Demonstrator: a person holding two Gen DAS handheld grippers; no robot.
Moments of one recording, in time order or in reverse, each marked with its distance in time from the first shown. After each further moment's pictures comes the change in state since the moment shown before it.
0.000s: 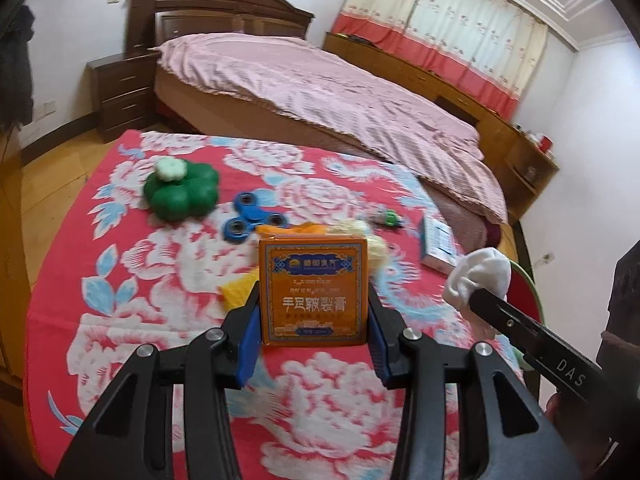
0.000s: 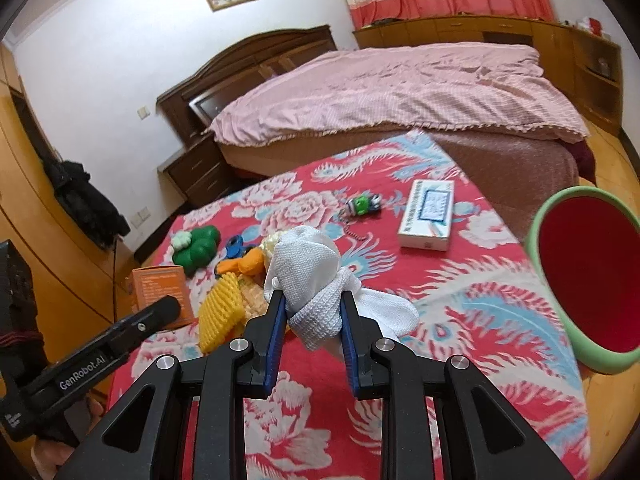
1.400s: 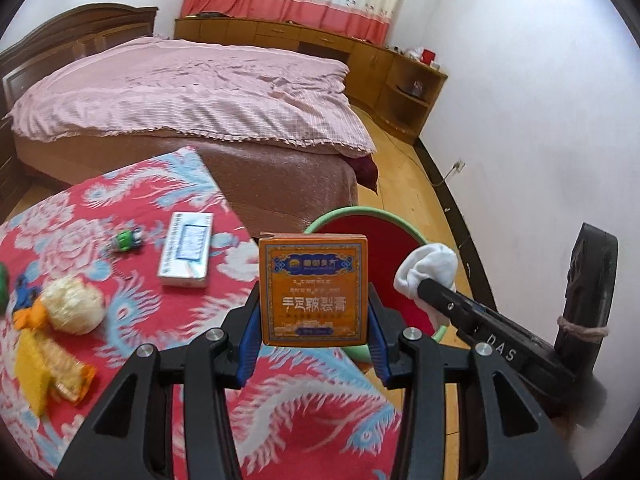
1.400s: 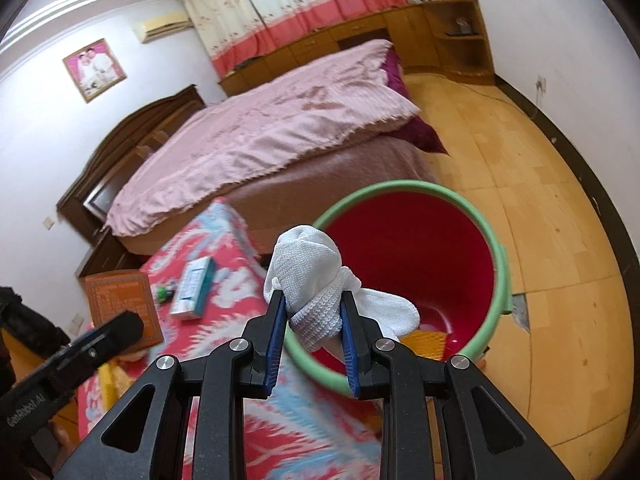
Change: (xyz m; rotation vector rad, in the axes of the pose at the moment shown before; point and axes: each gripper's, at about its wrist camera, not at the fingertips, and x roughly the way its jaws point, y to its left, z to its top) left arm 0.064 -0.243 -0.008 0.370 0.143 -0.289; right arm -0.092 -0.201 0.001 0.357 -0.132 -0.295
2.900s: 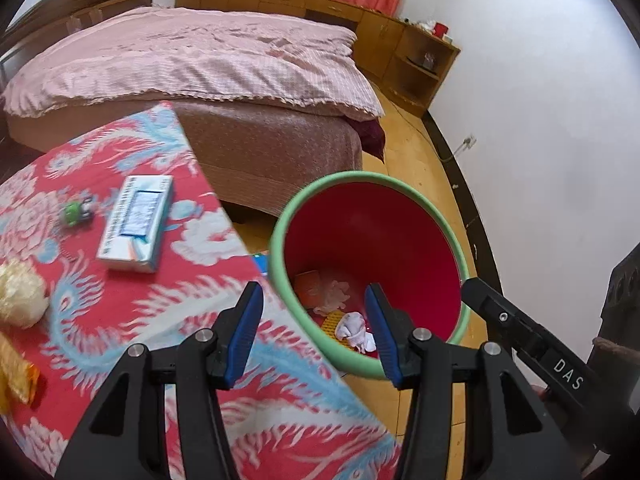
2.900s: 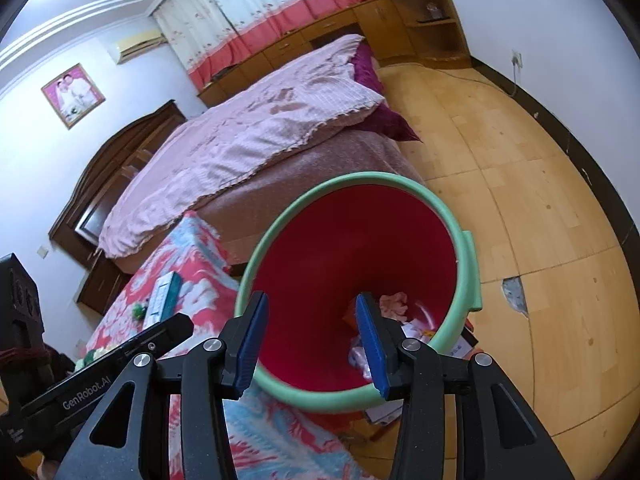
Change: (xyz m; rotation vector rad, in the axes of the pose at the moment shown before) left arm 0.062 -0.007 -0.004 -0.046 0.106 0.015; right arm -0.001 -0.042 -0.002 0.088 -0.017 0.002
